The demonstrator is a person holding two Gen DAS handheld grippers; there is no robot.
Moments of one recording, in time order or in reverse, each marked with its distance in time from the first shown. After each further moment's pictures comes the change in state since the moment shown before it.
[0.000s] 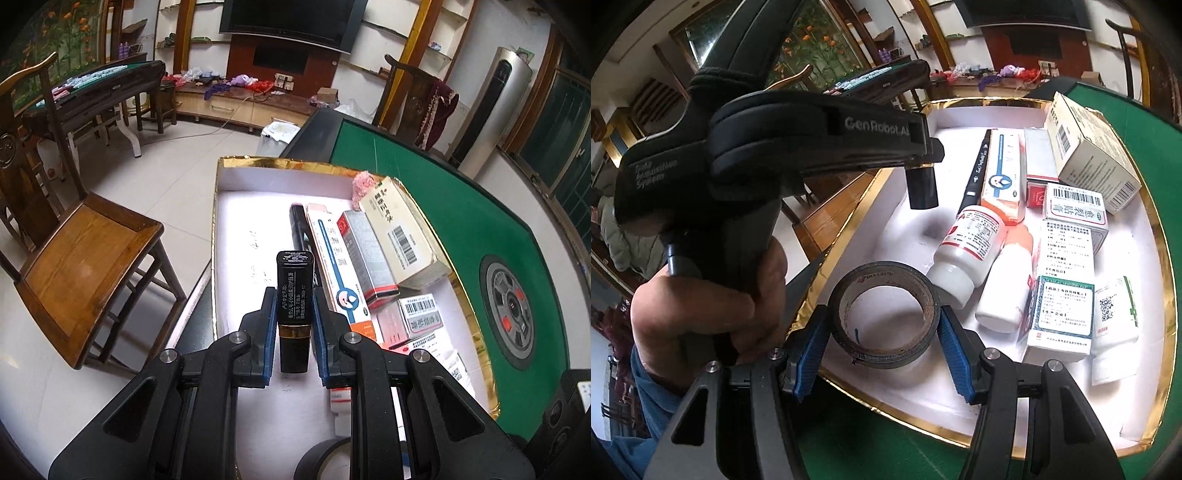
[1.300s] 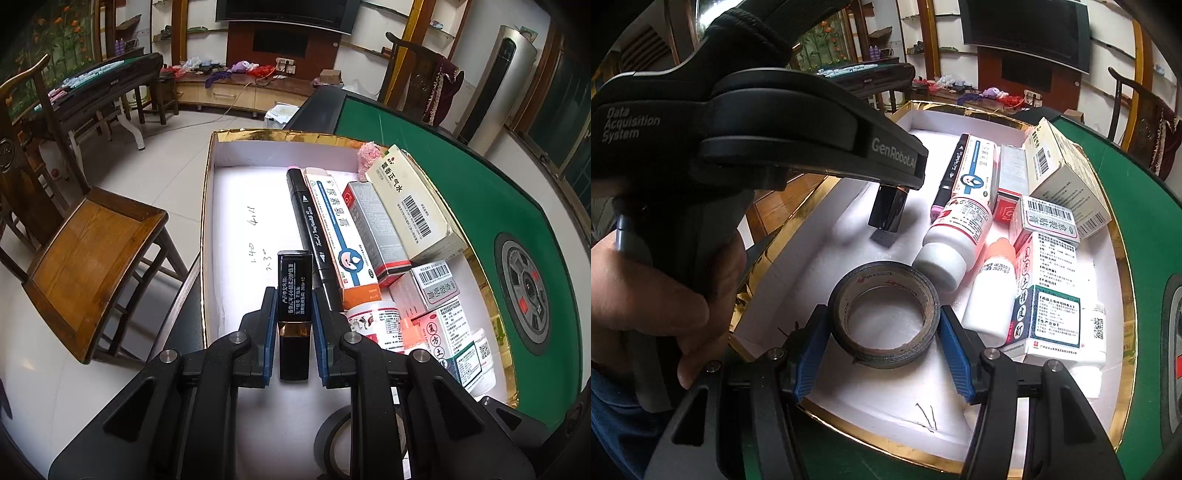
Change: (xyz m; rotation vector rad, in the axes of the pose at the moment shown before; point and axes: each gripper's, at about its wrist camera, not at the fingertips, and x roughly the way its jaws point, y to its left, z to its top) left arm 0.015 -0.002 -0.006 0.034 0.064 0.044; right arm 0.022 0.000 -0.003 -0.144 0.002 -0.227
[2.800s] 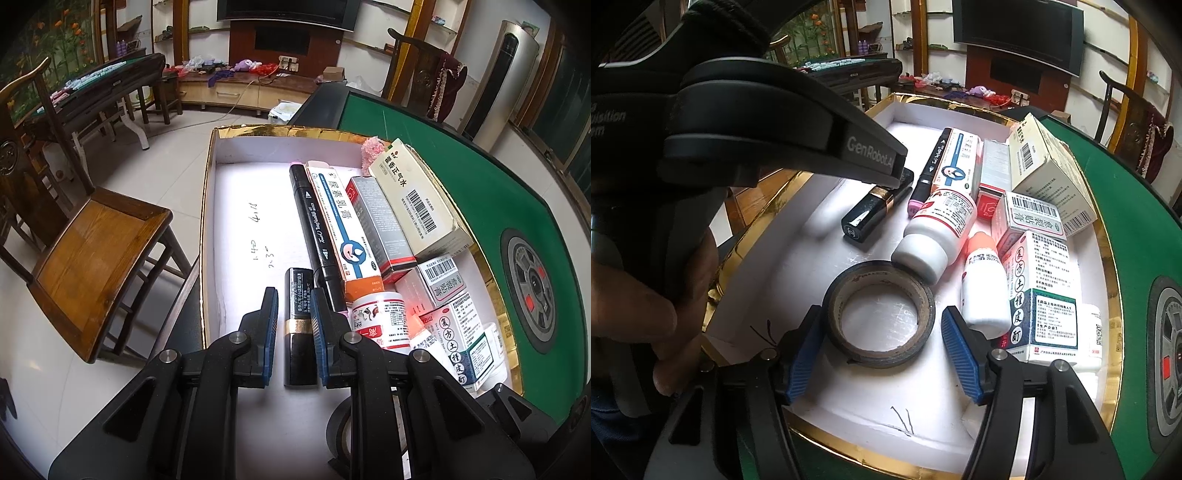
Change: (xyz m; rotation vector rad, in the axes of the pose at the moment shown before) left arm 0.002 0.002 -0.003 0.008 0.010 0.027; right arm -0.014 0.010 -0.018 -0.009 0.020 -0.083
